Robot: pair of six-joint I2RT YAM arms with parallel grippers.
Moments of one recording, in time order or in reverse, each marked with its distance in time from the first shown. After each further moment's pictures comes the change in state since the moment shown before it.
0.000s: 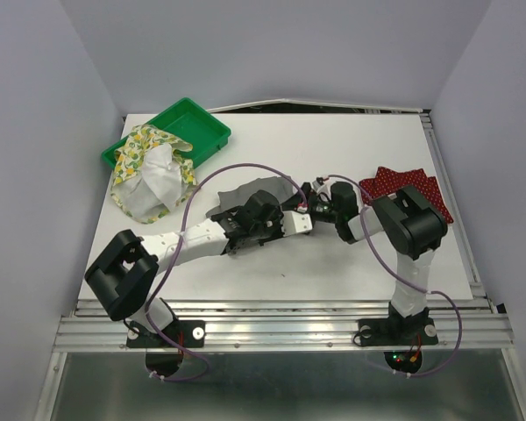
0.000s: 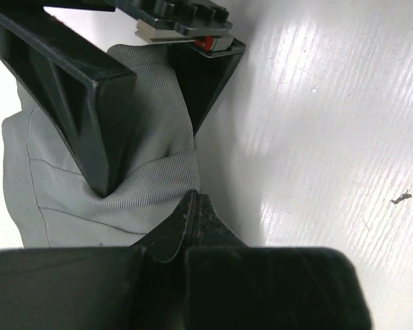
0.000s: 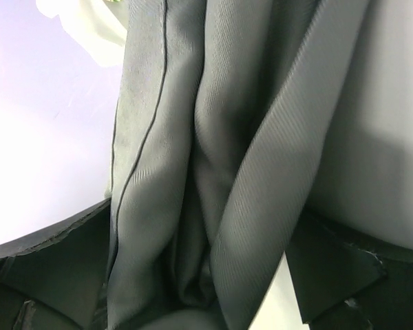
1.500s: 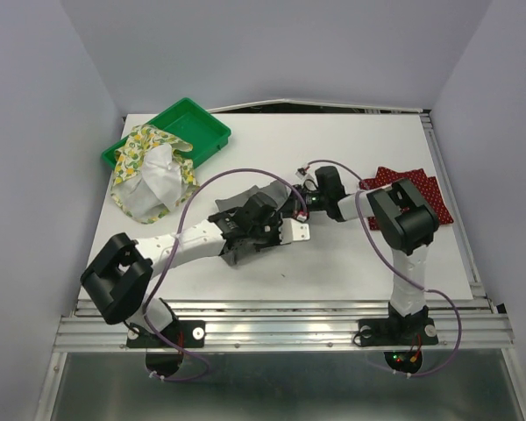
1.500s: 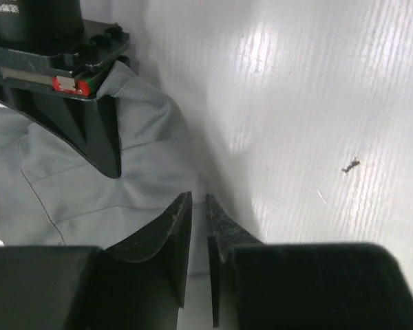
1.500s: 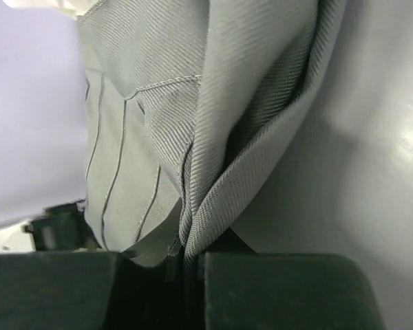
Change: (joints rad) left arm -0.001 -0.016 0.000 -0.097 0.115 0.057; right arm 0.010 0.092 0.257 -0.397 -0.129 -0.383
